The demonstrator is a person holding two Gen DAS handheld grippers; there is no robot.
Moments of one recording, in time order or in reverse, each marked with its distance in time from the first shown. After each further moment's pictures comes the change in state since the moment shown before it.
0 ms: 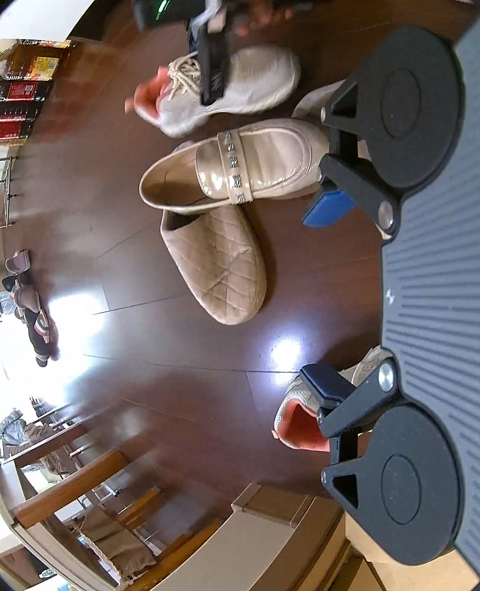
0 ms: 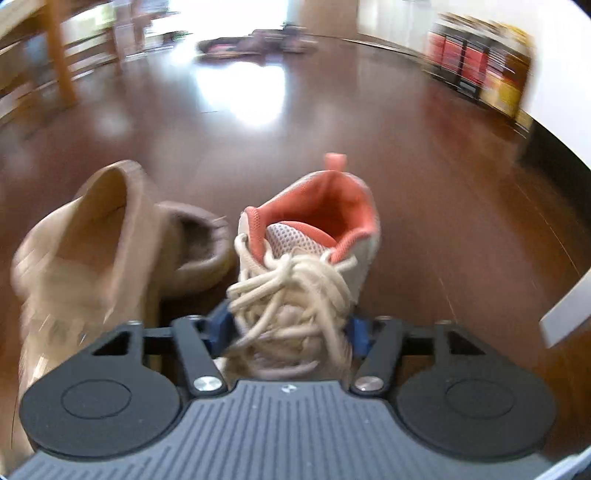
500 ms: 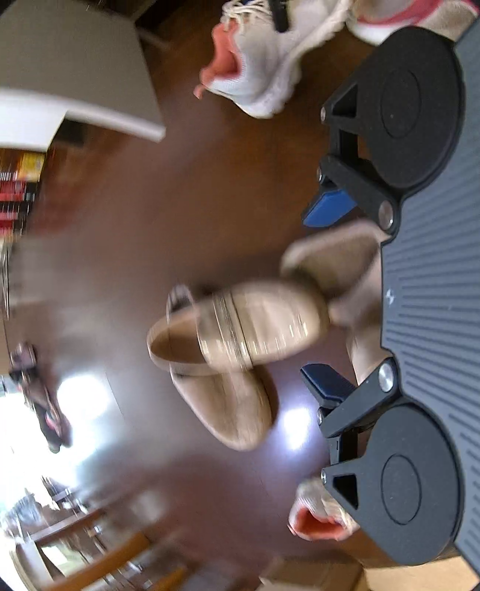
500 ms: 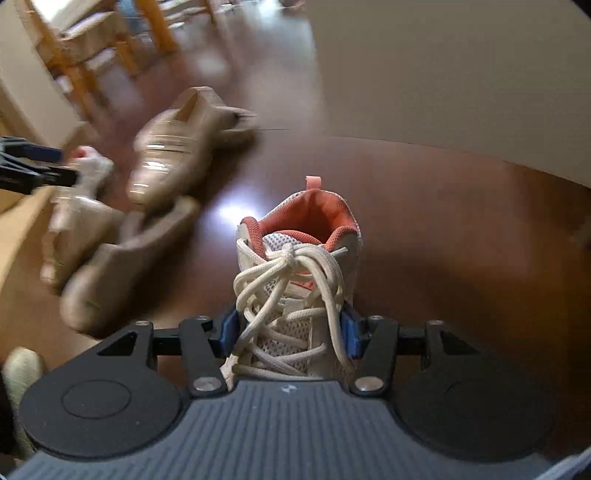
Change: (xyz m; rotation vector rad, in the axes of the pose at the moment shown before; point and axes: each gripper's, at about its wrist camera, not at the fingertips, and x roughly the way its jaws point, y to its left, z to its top) left arm -0.048 -0.120 -0.005 0.143 -0.003 -0.262; right arm -0.205 -0.197 -0.118 0.037 0.193 0.186
